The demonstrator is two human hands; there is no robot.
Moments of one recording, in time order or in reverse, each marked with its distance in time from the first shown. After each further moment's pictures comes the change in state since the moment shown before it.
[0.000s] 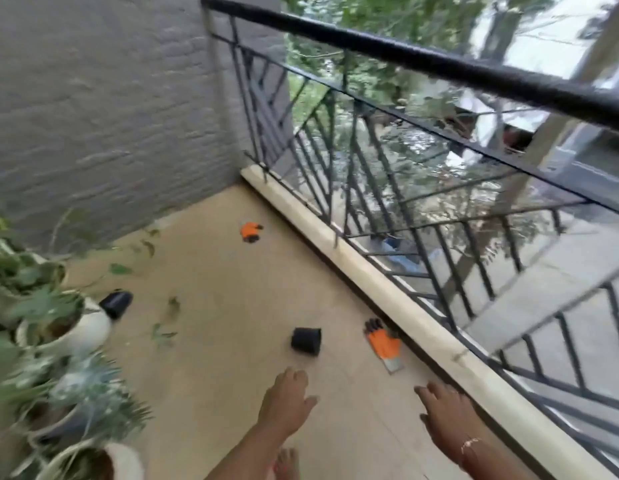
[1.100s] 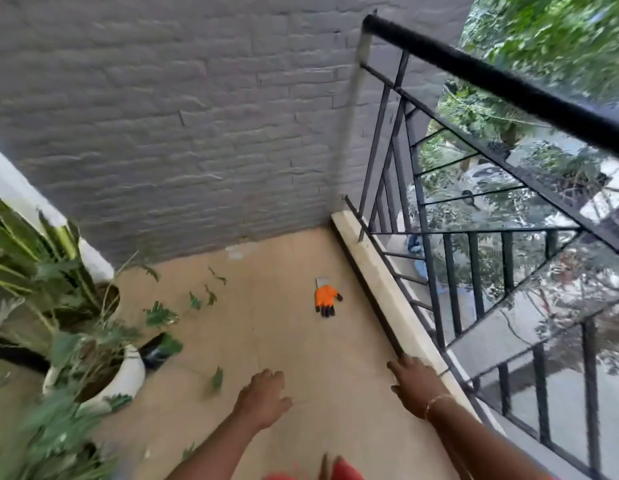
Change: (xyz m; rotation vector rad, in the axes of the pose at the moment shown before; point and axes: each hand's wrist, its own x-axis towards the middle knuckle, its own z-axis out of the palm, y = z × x) left_hand 0.344 -0.325 -0.272 -0.233 0.000 -0.325; right_hand 0.569 -0.261 -0.241 -0.126 -0.095 -0.374
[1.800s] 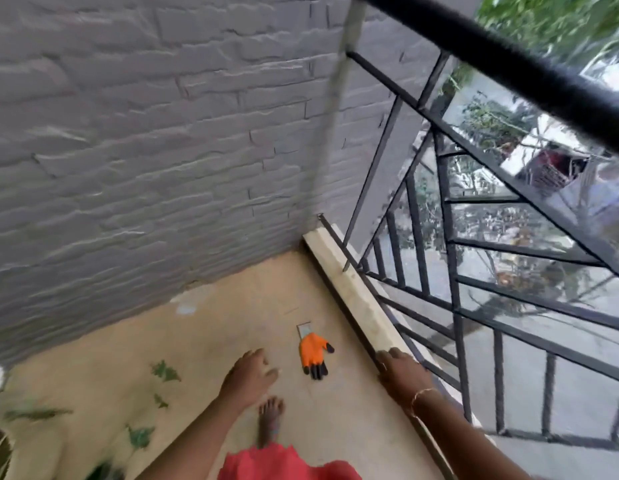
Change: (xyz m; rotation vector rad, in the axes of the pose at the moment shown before) left_hand 0.378 -0.020 -0.254 -0.202 -0.074 0.009; right_hand 0.356 0.021 -0.161 0.256 -0.145 0.274
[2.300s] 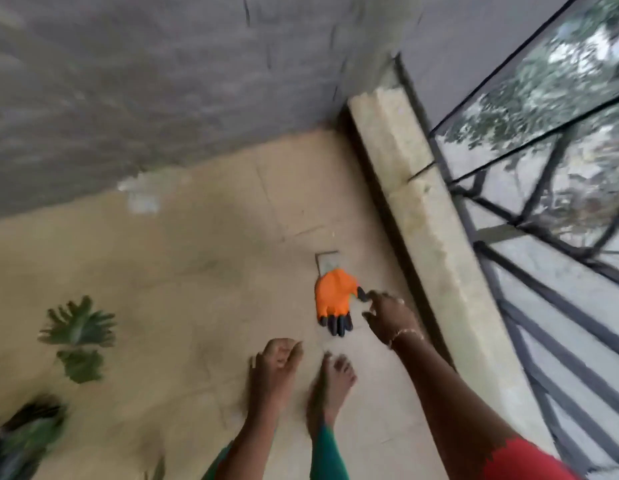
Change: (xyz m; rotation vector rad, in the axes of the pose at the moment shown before) left_hand 0.247 -0.077 0.202 -0.789 -0.002 -0.507; right_hand 0.369 -0.006 0.207 0.136 -0.260 0.066
